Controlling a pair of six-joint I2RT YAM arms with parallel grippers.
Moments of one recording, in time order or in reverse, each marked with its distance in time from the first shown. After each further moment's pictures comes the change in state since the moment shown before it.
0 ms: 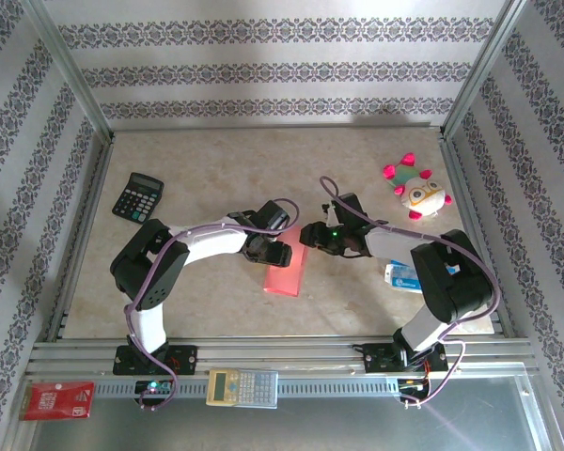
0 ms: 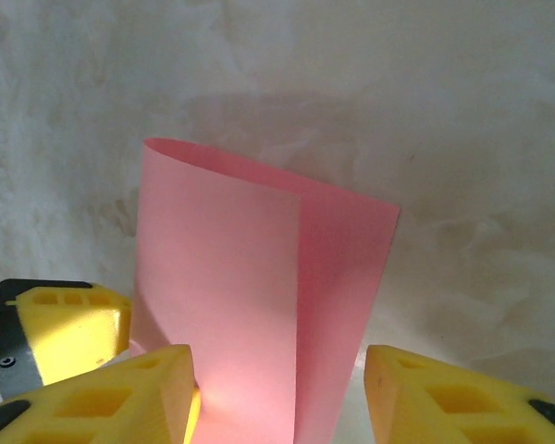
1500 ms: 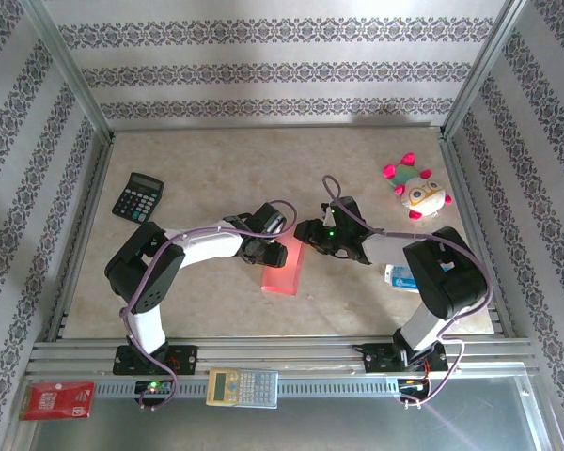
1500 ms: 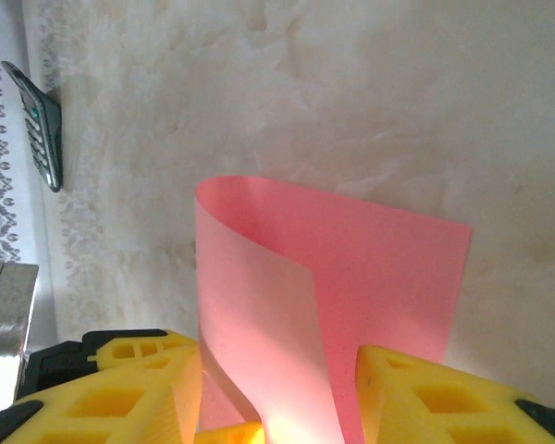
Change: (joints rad) left arm 0.000 -0.040 -0.056 0.060 -0.017 0.022; right arm 0.024 0.016 -0.076 0.274 -0.031 0.194
